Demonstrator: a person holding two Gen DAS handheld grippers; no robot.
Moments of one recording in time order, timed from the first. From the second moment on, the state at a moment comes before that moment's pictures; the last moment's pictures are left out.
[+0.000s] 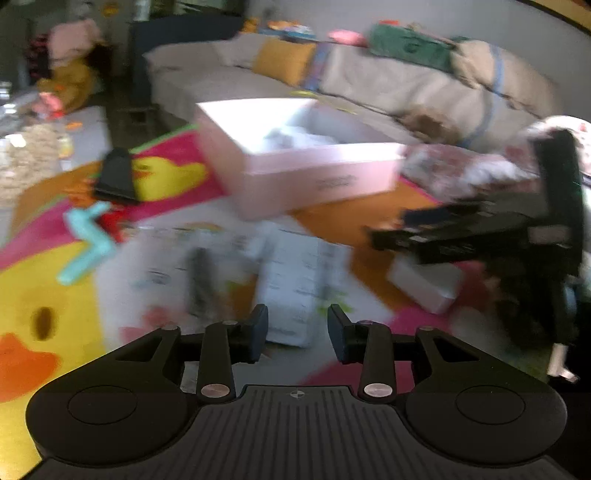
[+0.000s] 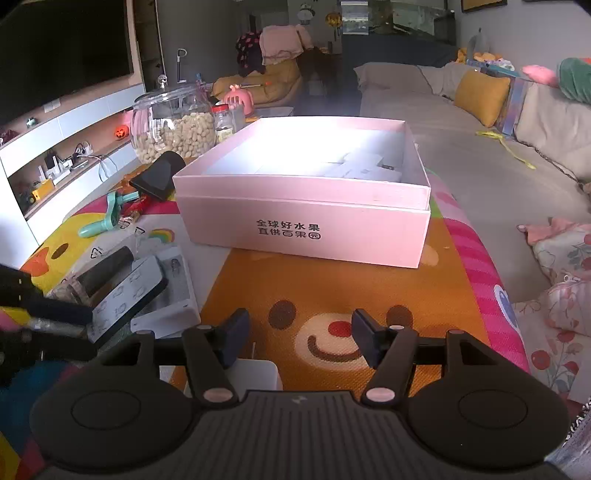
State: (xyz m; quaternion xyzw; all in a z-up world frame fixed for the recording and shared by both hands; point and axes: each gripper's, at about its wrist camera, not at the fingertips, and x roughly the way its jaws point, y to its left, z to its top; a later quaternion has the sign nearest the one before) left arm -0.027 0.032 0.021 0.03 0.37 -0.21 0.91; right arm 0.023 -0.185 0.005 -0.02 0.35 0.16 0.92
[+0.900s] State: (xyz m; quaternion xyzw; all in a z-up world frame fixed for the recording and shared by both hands) left arm -0.009 0.009 0.019 0.06 0.34 -0.20 0.92; right arm 0.025 -0.184 0.002 0.00 0.35 0.20 0.91
